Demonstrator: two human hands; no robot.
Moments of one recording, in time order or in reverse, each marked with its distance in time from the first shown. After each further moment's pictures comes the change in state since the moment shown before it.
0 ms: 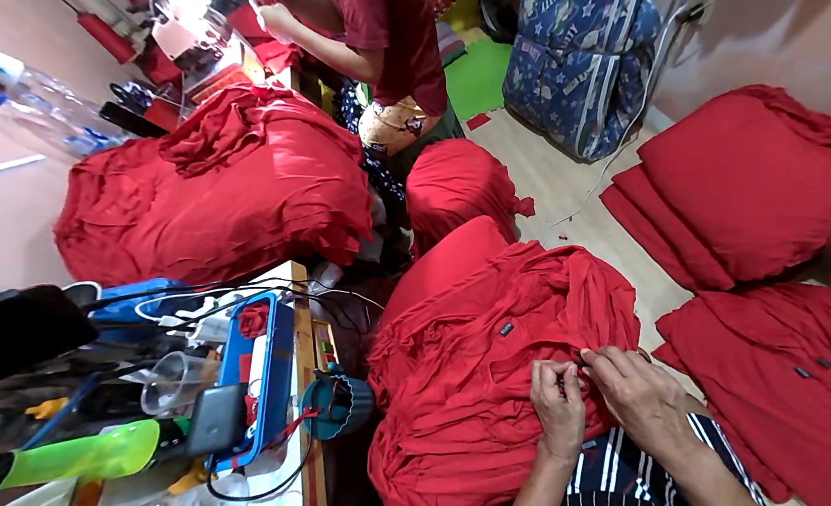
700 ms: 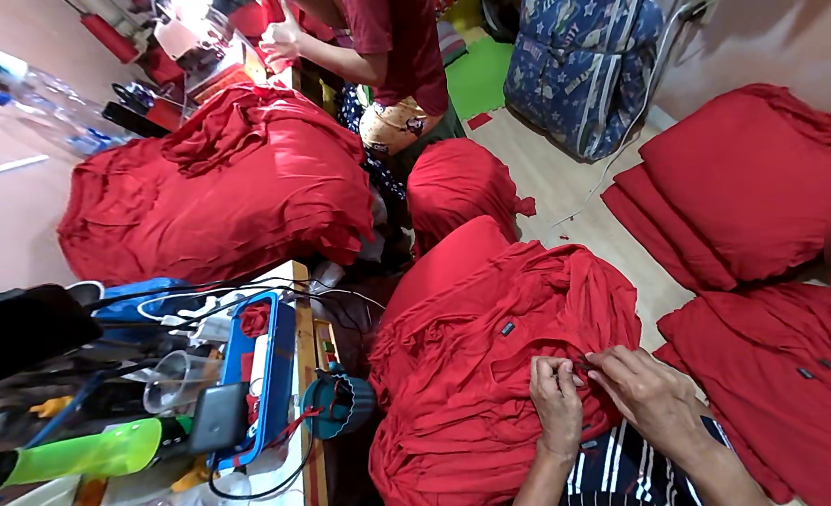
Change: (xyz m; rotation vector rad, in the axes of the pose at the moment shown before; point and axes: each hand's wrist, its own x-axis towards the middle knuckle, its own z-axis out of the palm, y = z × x) left_hand 0.004 0.002 -0.002 -0.031 -0.067 -0.105; right_hand -0.001 0.013 -0.008 0.122 -0.097 0.005
